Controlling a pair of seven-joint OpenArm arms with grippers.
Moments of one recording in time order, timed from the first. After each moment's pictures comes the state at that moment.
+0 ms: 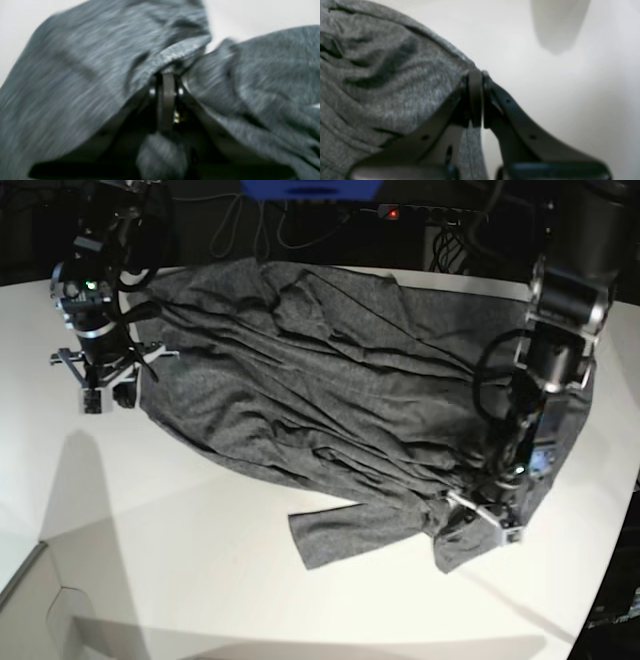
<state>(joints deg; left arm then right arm) -29.1 -19.7 20.2 46.8 -37.2 0.6 18.8 -15.1 -2.0 24.8 105.8 -0.5 23.4 -32.7</state>
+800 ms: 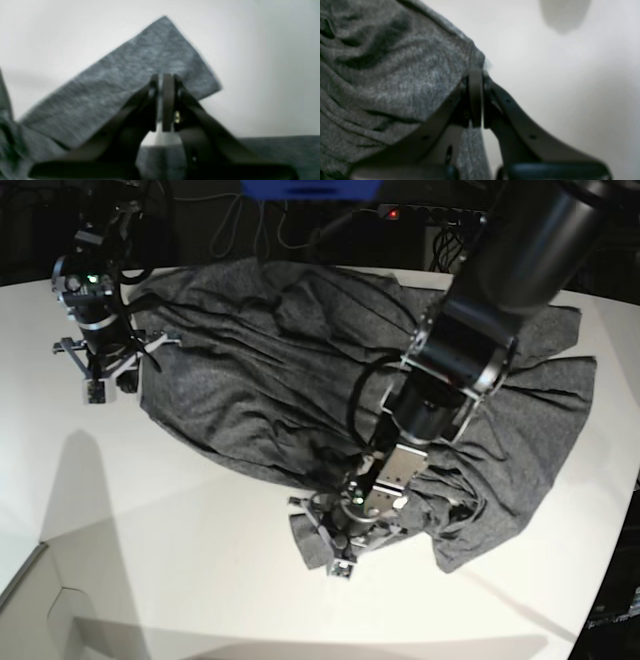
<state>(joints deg) -44.4 6.5 26.4 15.8 -10.4 -0.3 3.3 -17.0 -2.0 24.9 105.8 -0.5 23.5 -35.6</state>
